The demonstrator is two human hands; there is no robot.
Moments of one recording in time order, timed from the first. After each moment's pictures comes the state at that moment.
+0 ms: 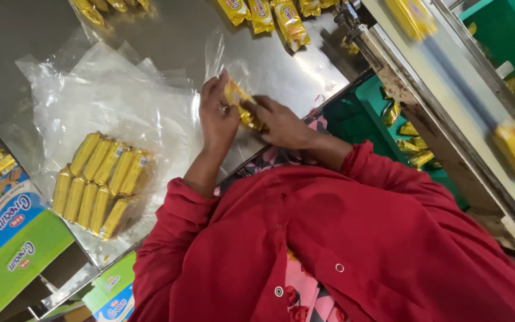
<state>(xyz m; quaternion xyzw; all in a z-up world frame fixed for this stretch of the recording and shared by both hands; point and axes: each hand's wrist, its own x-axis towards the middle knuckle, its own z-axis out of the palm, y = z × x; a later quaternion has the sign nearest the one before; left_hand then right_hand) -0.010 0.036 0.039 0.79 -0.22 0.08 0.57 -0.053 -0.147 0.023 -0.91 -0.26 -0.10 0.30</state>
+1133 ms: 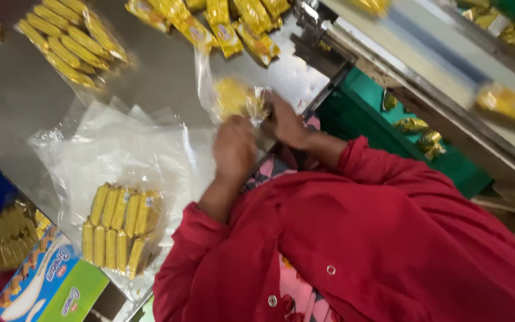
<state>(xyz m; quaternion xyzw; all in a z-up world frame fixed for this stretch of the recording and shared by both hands) -0.015 0.005 0.042 0.86 -0.36 0.21 0.29 -0.042 -0.184 -0.008 -0.74 -0.11 -0.18 0.64</state>
